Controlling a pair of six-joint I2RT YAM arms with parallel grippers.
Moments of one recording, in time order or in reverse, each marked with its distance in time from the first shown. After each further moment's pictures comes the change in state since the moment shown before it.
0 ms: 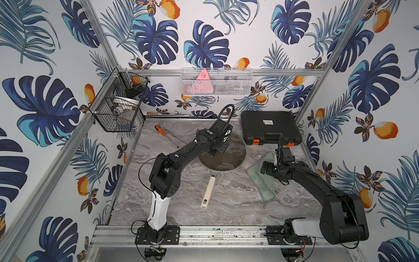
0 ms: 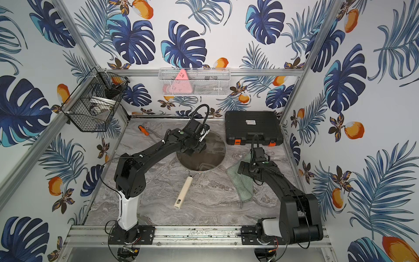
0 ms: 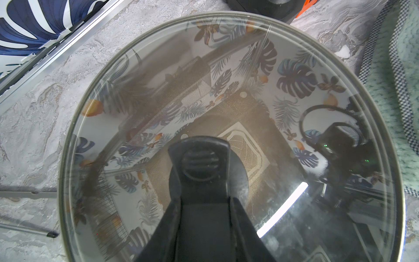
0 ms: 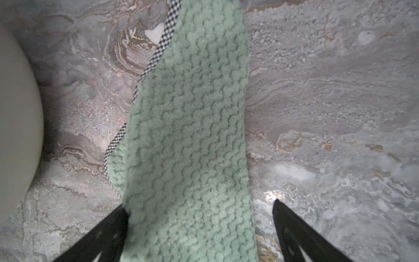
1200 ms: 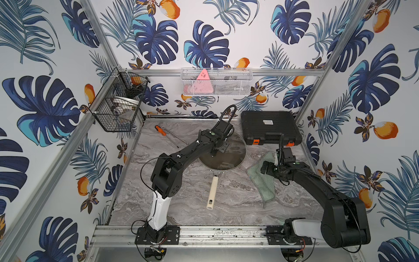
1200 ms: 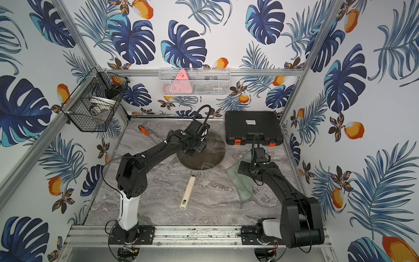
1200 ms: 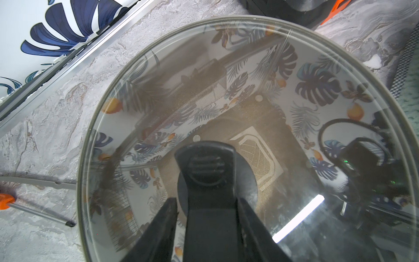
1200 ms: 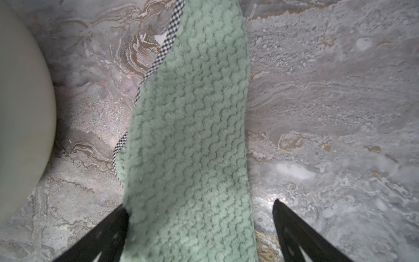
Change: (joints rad) left arm -0.015 0.014 0.004 0.022 -0.113 -0.031; right arm 0.000 -0.031 -0.007 0.001 -0.011 -0.009
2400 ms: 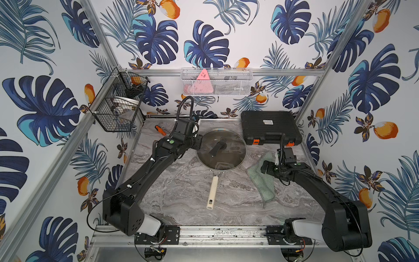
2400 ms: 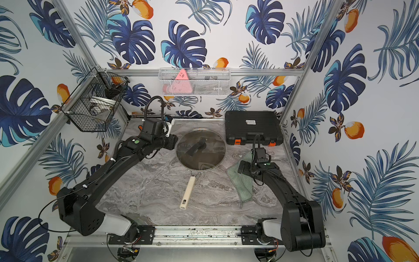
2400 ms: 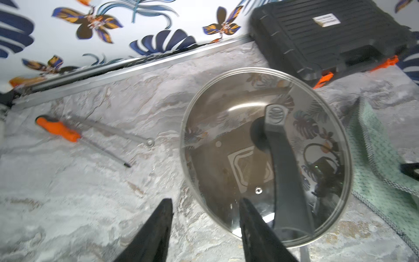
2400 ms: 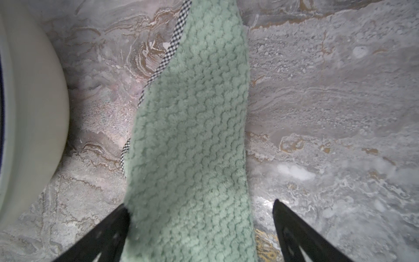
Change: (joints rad) left arm 0.256 -0.627 -0.501 0.131 0.146 -0.105; right arm 0.000 -0.031 -0.005 0.005 -0.011 -0.002
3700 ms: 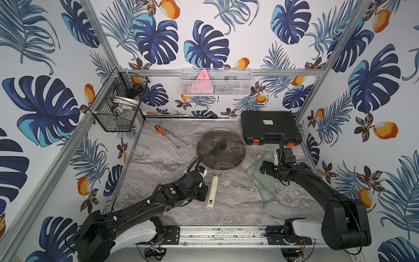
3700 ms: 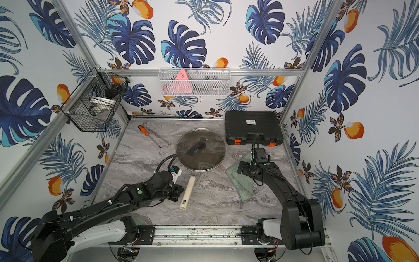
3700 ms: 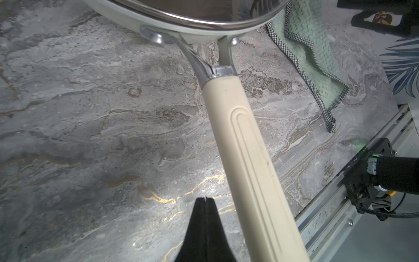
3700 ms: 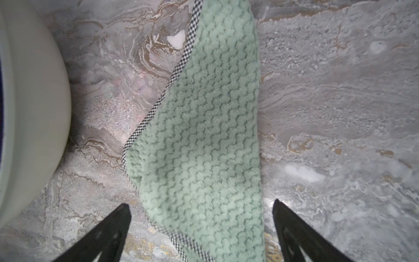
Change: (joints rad) left arm -0.481 -0.363 -0.733 0.213 0.089 -0.499; right arm 0.000 0.012 -0.002 0.006 -0.026 -0.008
